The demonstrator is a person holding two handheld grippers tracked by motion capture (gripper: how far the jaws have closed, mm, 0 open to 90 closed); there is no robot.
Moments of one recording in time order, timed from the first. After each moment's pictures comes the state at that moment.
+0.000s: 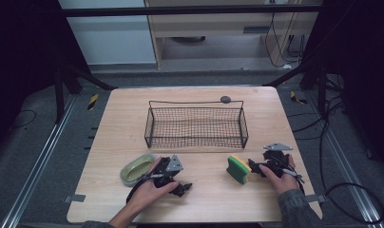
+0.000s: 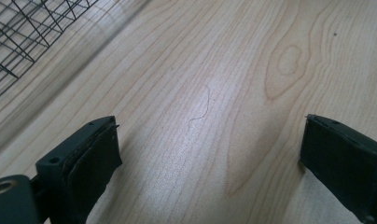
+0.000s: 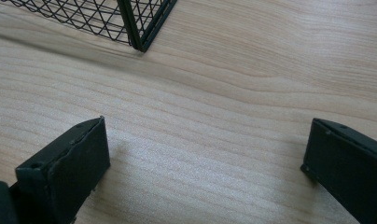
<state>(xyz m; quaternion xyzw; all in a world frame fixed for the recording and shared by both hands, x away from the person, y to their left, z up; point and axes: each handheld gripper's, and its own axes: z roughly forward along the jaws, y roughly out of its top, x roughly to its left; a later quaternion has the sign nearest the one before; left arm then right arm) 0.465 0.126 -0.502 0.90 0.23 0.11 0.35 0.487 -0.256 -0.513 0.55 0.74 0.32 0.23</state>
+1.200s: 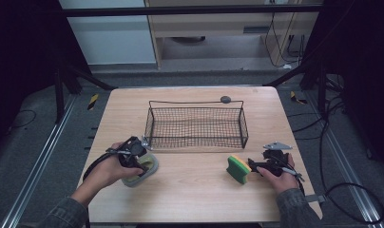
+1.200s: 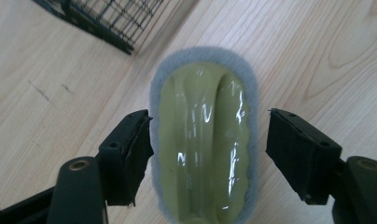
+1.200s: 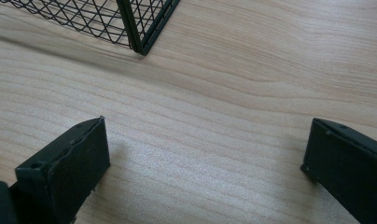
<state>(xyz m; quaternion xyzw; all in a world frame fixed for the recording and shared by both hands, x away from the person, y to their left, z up) 0.496 0.211 -0.417 0.95 0.27 0.12 0.10 0.490 -0.256 -0.513 0.54 0.74 0.32 0.23</state>
